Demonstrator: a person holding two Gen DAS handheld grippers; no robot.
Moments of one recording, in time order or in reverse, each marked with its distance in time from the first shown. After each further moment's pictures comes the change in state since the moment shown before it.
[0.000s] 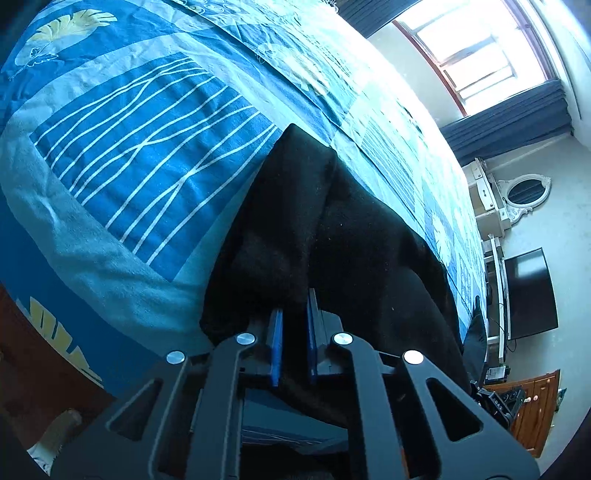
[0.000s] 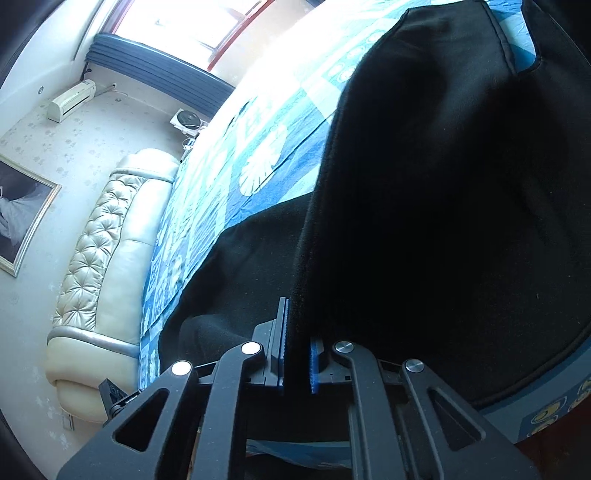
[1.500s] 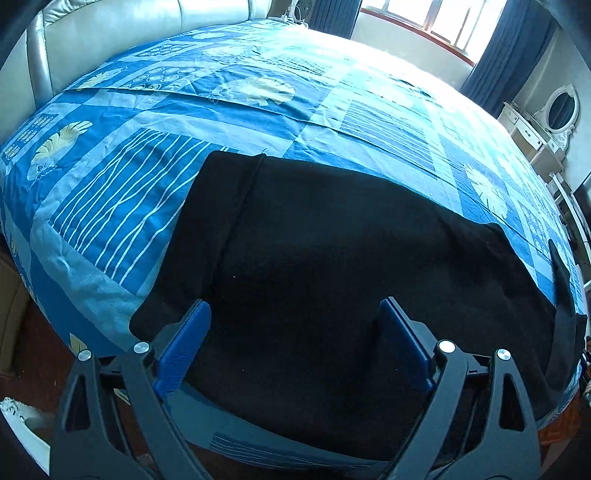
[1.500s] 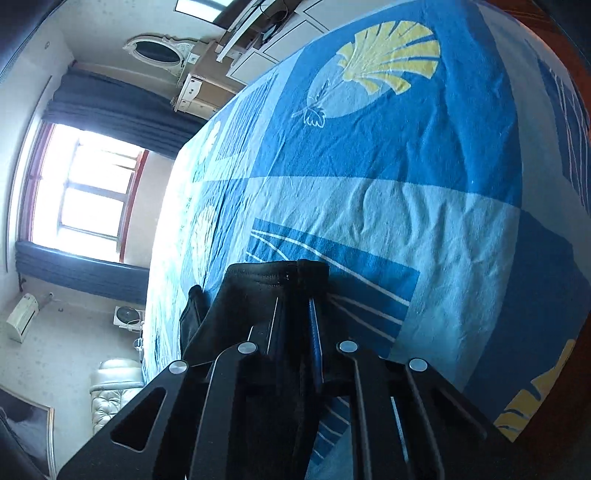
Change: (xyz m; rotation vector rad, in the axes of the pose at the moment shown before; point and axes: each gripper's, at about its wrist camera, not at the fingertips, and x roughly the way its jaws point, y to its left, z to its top) left arm 0.033 -0.079 -0.035 0.316 -0.135 0.364; right arm -0.206 -0.283 0.164 0.531 -0.491 -0.221
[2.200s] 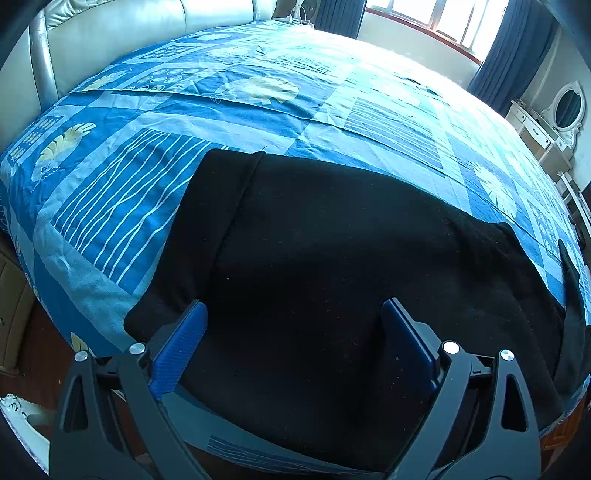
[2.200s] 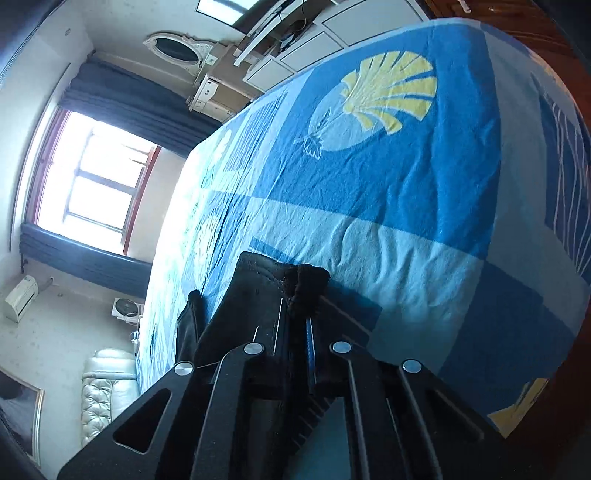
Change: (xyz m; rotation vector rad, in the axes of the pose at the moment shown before) left arm 0.005 -0.007 -0.001 0.005 -0.002 0.037; right arm -0.022 -0.024 0.014 -0.032 -0.051 -0.013
